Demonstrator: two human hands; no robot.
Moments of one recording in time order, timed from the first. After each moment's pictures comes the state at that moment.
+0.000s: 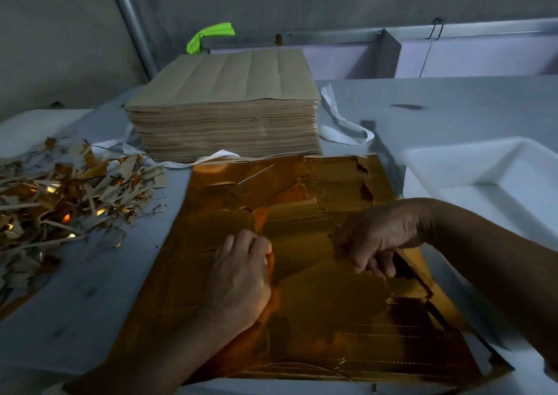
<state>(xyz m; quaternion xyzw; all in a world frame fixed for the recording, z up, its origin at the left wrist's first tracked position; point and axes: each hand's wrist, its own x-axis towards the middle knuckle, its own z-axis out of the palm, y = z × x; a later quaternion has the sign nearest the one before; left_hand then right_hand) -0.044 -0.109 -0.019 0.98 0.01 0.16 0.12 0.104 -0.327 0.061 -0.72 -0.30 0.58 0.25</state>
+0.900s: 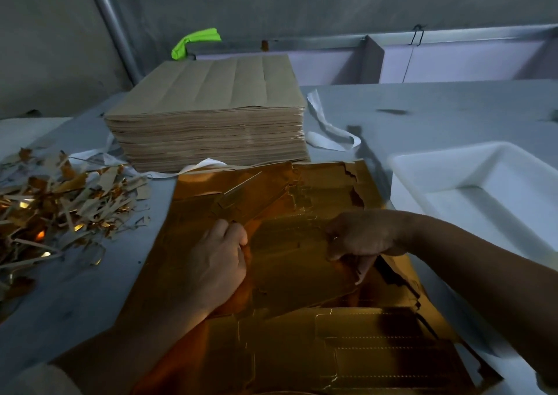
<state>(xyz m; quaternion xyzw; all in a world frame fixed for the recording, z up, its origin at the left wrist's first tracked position) -0.001 -0.076 -0.015 0.98 0.04 0.11 0.13 0.094 -0.320 0.059 -0.81 -0.16 0.47 0.31</state>
